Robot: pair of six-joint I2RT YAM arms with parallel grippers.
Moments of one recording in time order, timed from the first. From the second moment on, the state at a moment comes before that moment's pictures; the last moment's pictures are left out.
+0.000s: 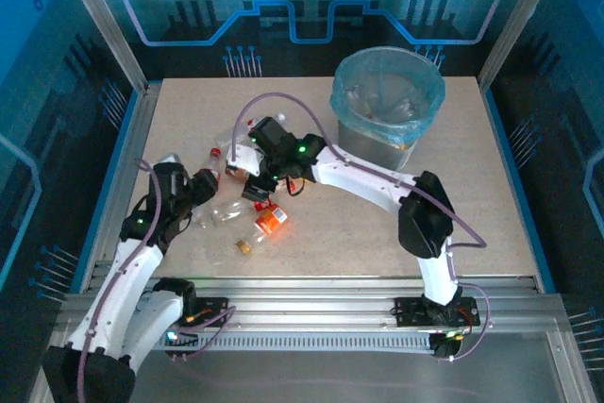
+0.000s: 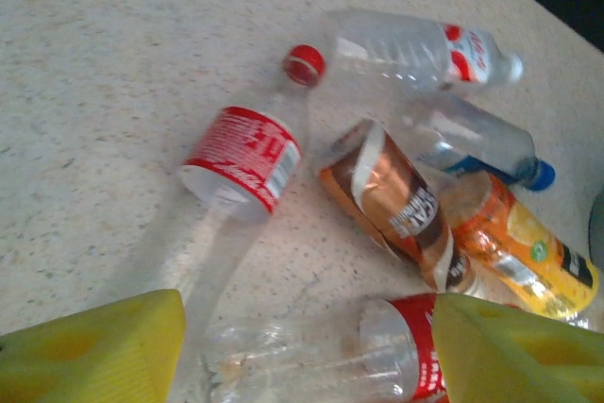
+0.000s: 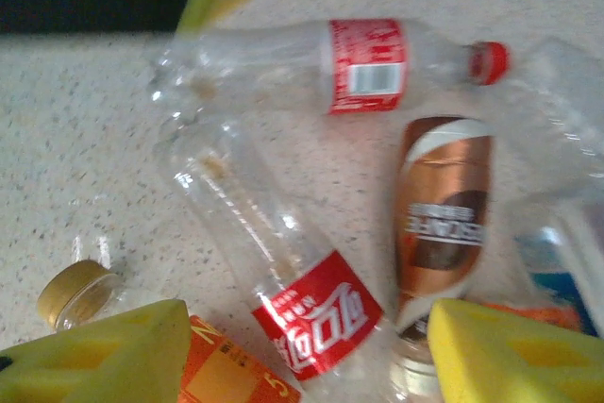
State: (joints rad) left arm -0.06 0.77 0.64 -0.57 -0.08 -0.66; right arm 0.93 2.01 1.80 -0.69 -0.21 -0.43
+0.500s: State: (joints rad) left arm -0.03 0.68 0.63 -0.58 -0.11 -0.69; right arm 1.07 2.28 2.01 -0.78 -0.12 -0.70
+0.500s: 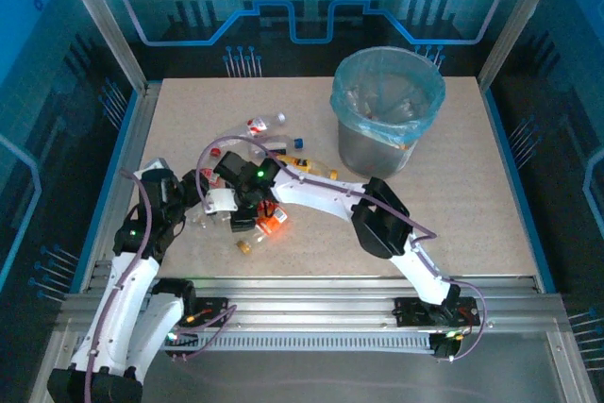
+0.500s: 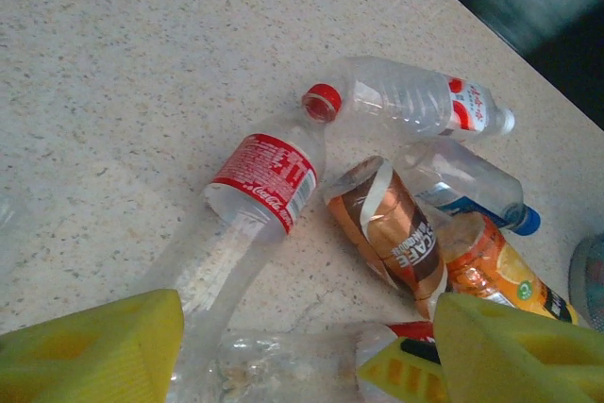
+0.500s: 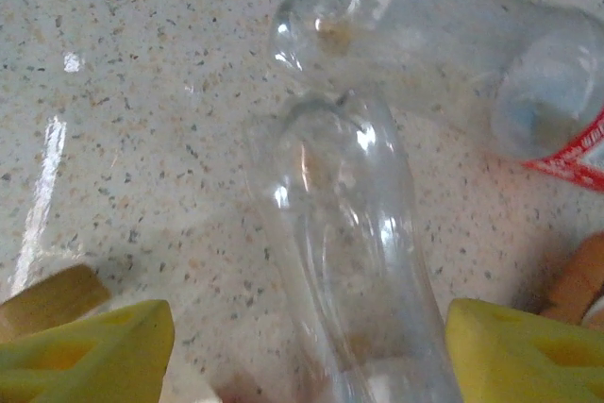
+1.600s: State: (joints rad) left arm -0.02 0.34 0.55 -0.67 -0.44 -0.69; right arm 1.08 2.51 2.22 -0.83 -0.06 -0.82
